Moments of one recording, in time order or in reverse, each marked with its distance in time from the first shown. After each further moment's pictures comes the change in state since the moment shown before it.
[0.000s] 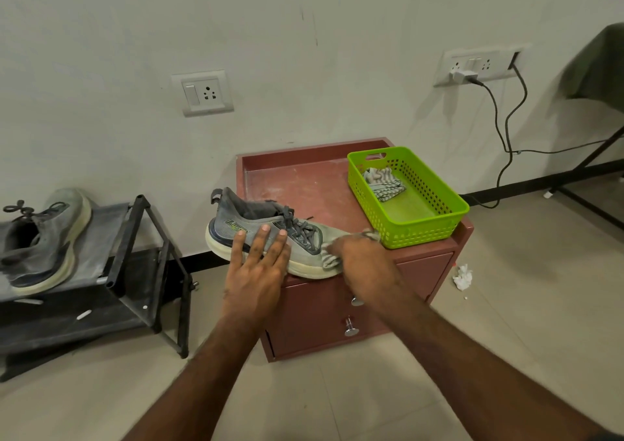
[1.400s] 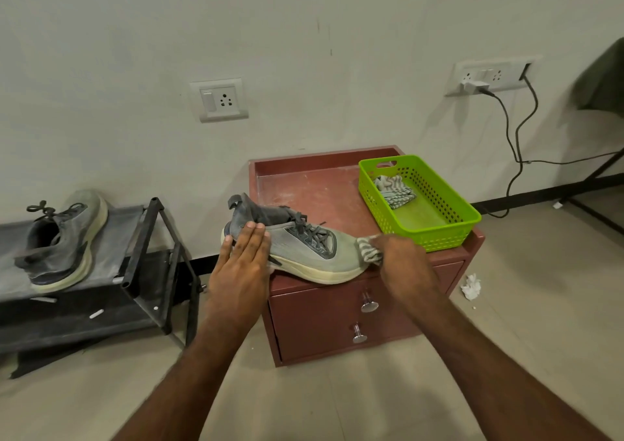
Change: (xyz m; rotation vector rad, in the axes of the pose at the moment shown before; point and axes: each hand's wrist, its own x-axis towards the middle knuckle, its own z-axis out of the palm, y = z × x) left_hand -0.009 -0.039 -0.012 -0.098 -0.013 -0.171; right_hand -0.004 0.024 -0.021 0.087 0.151 0.164
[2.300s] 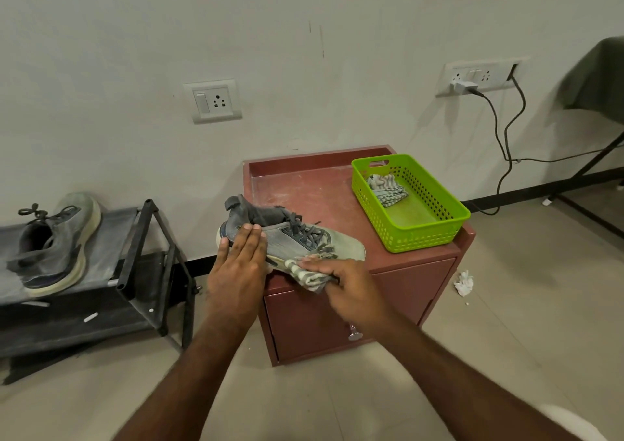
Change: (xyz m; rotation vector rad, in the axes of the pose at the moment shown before) left_hand 0.002 0.005 0.003 -0.029 -0.022 -0.008; right_hand -0.028 -0.040 0.057 0.684 -0.051 -0.264
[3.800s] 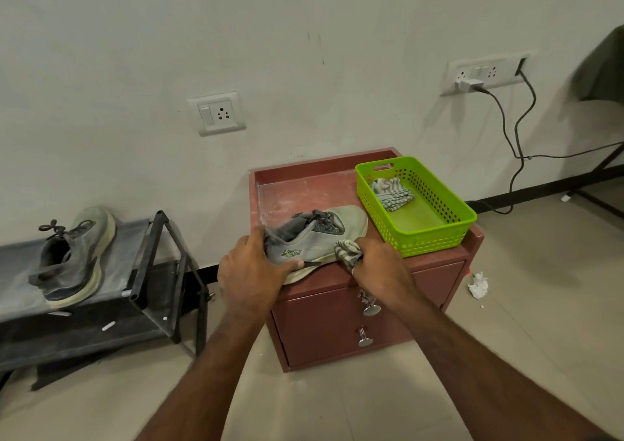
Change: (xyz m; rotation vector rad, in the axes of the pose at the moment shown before) left_hand 0.034 0.029 -0.053 -0.394 -0.083 -0.496; right_hand 0.034 0.015 -0.041 -0.597 0.094 0.304
